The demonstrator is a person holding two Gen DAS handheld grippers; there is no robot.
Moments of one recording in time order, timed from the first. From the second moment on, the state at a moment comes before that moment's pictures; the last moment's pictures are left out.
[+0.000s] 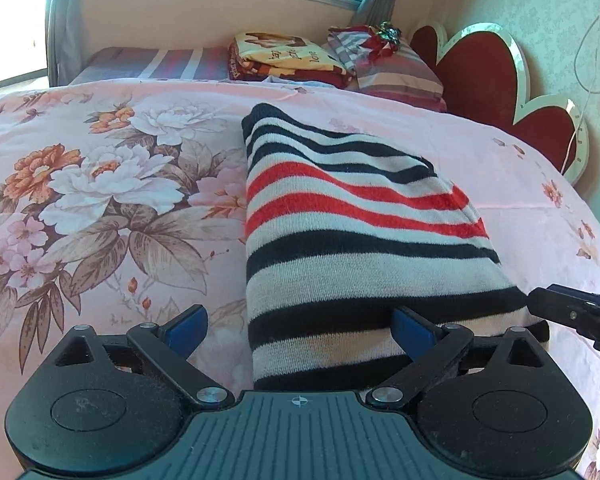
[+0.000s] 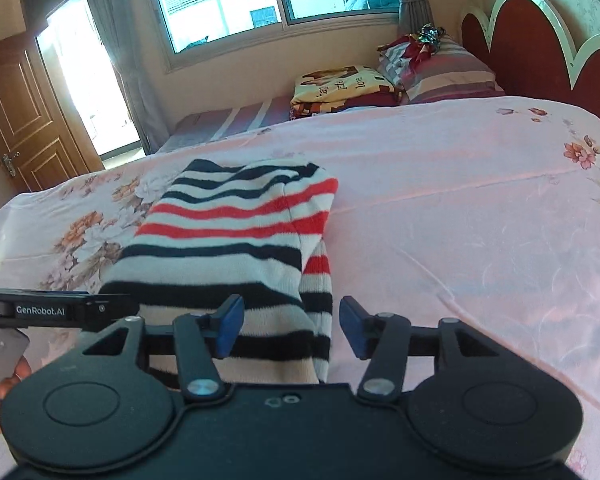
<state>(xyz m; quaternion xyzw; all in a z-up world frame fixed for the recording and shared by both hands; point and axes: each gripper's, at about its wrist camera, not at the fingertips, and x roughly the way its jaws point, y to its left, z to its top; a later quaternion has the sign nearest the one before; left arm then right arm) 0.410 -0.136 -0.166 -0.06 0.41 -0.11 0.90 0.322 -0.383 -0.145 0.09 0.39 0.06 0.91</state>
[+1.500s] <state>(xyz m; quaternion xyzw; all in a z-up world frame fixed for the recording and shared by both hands) 0.476 -0.141 -0.196 -0.18 0.44 -0.16 0.86 0.420 -0.399 -0.212 0.28 0.47 0.13 0.83</state>
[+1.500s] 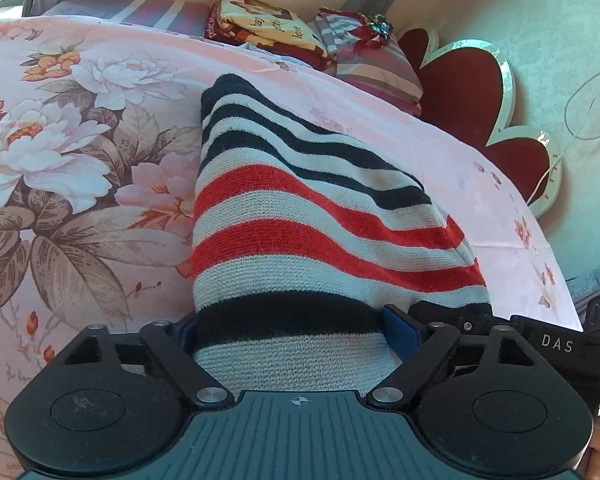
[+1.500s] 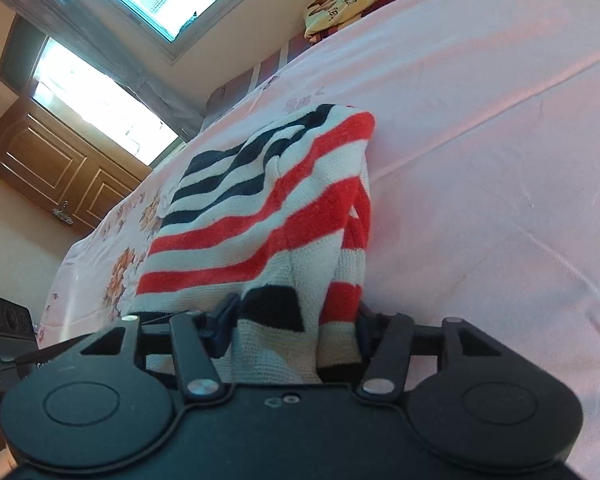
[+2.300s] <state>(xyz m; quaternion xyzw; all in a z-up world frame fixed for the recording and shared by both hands) 0.414 0.112 -0.101 -0.16 0.33 -0.09 0.93 0.430 -0.191 -0.133 0.29 0.38 0.25 0.84</state>
